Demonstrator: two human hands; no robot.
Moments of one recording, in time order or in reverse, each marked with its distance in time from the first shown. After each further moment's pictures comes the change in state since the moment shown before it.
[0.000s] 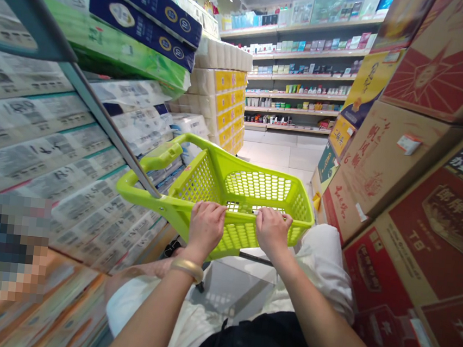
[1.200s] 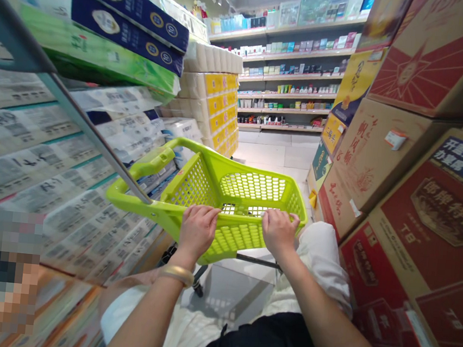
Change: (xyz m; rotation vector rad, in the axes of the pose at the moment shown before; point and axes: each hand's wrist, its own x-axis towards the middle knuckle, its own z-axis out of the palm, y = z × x) left_hand 0.003 -0.015 -0.001 -0.021 -0.021 0.049; right_hand 0.001 0.028 -0.005 -0.078 0.062 0.019
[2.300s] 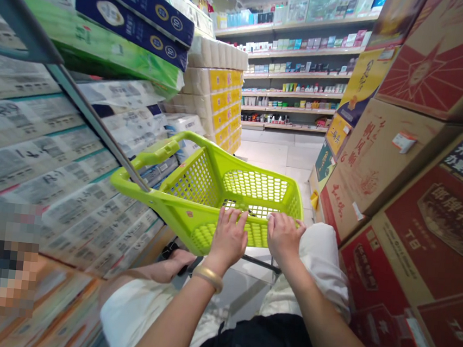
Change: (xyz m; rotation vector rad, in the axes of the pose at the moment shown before) left_hand -0.010 0.066 0.040 -0.052 -0.117 0.080; right_hand -0.012 0.009 0.000 0.012 0.038 0.019
